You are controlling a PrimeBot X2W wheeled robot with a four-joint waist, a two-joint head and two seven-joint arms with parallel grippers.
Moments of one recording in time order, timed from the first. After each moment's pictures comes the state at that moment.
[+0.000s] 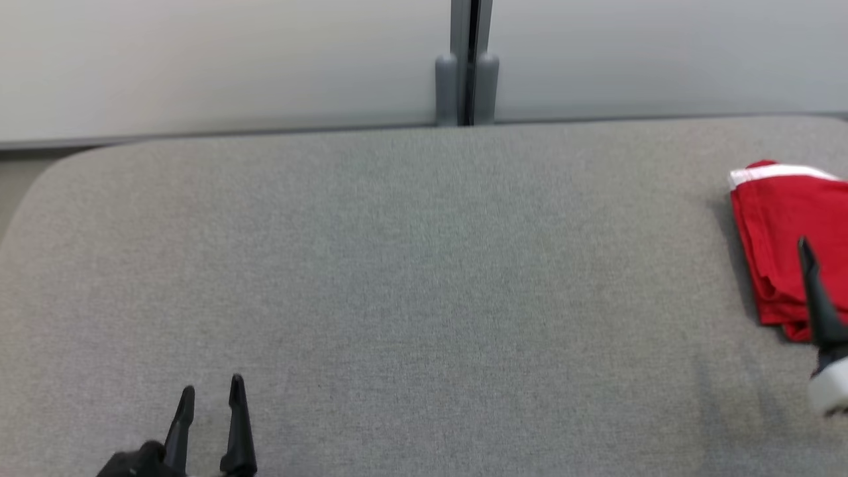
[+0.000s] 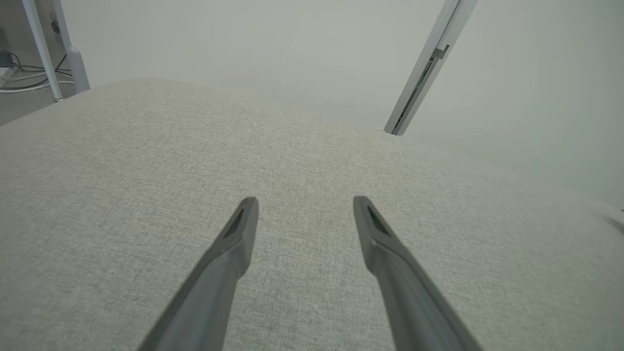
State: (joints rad) left arm 0.10 0.05 -0.05 0.20 -0.41 0.03 -0.26; right arm -0.16 -0.37 -0.11 0.12 0.14 0.13 -0.09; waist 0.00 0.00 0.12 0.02
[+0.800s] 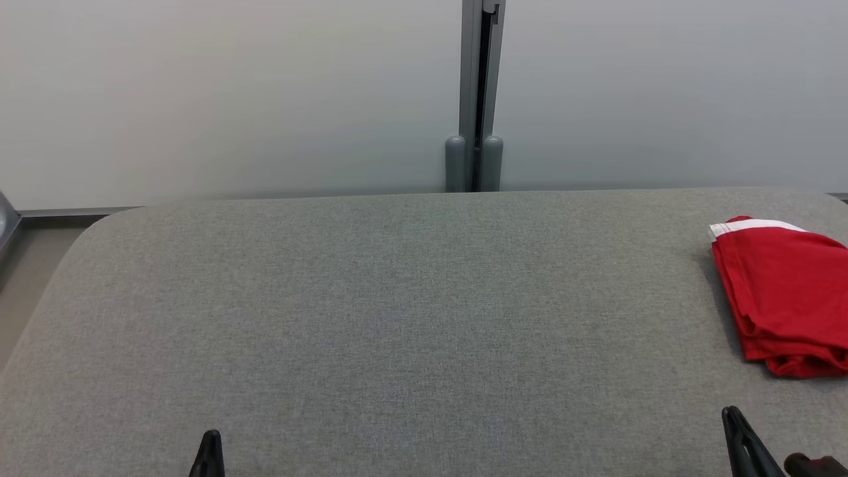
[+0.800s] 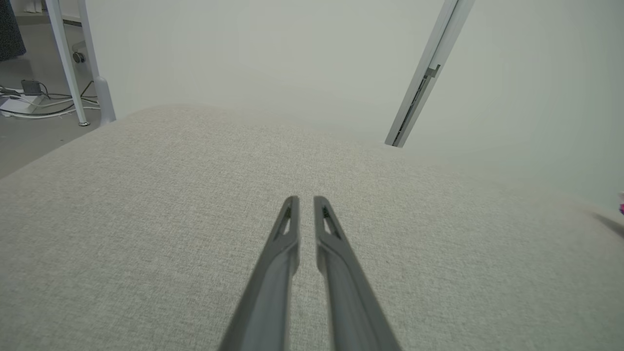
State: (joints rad) left arm 0.20 0.04 0.00 0.22 -0.34 -0.02 -0.26; right arm 0.15 -0.06 -0.11 0.23 0.01 0.13 -0.26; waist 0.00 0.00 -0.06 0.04
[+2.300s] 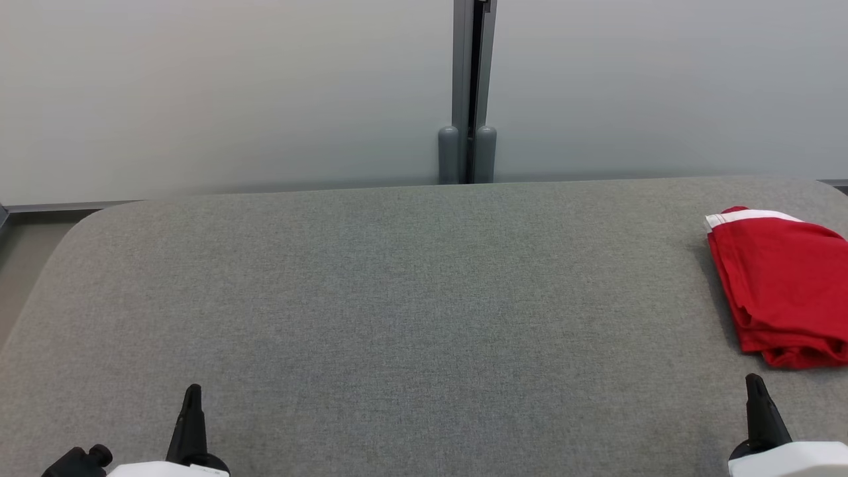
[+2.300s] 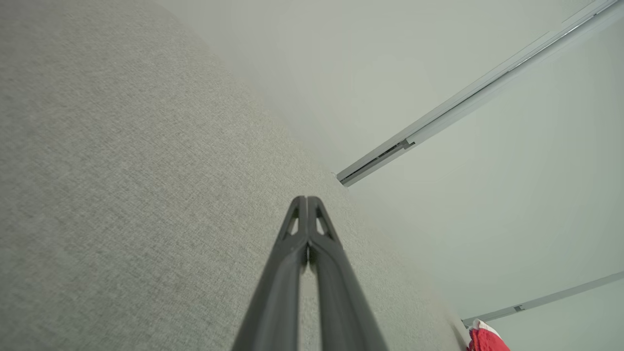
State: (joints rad) left arm 0.07 0.04 0.05 0.25 -0.94 -0.07 -0.08; right arm 0.04 -0.05 -0.11 0.25 0.77 0.13 -0.08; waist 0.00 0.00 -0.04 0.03
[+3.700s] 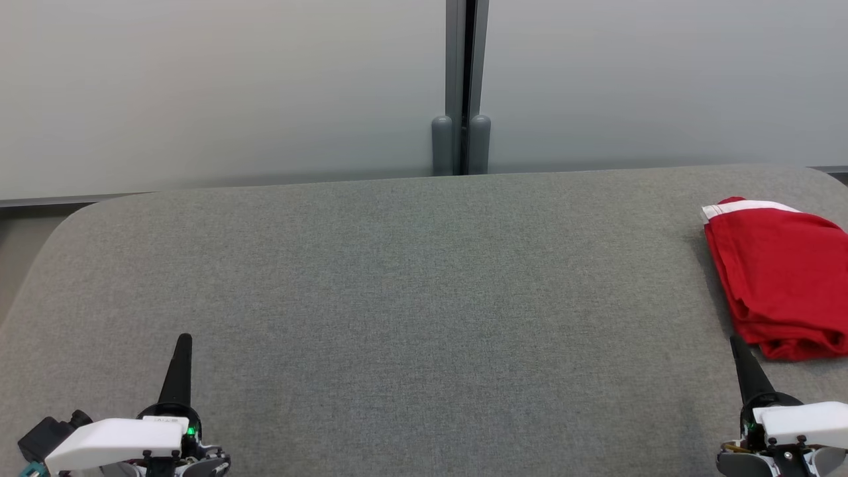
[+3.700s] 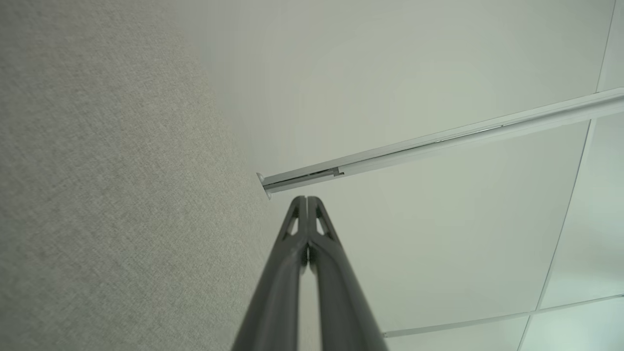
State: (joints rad) left arm -0.03 0.04 0.09 0.25 -1.36 -0.11 0.04; right arm -0.05 -0.05 -0.11 0.25 1.30 0.13 0.04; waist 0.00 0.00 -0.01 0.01
